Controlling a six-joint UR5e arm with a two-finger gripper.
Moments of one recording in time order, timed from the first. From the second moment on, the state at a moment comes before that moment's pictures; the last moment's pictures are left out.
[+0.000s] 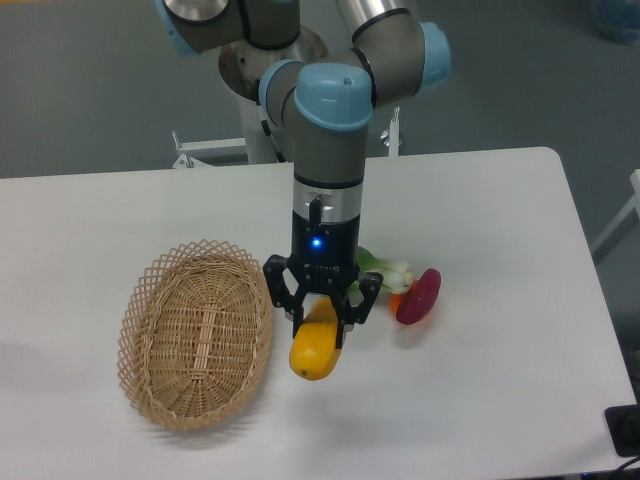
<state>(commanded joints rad) 2.39 -1.81 -1.72 -0.64 1.29 0.64</state>
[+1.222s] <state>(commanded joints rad) 2.19 -1.82 -1.89 -0.65 1.49 0.54</state>
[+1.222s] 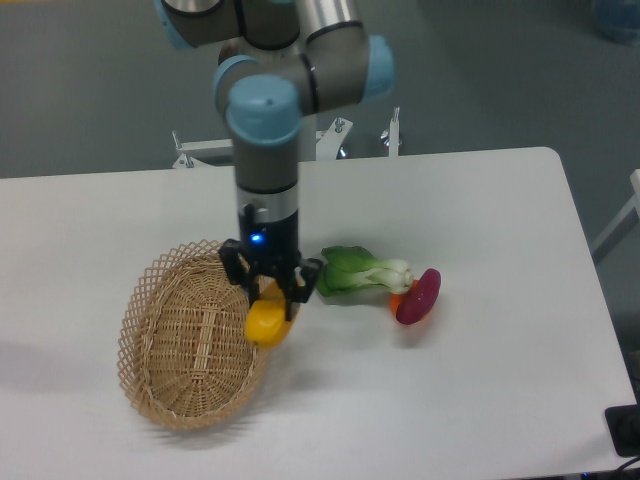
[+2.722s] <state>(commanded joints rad) 2.04 -1.89 -1.87 -0.66 1.62 0.39</state>
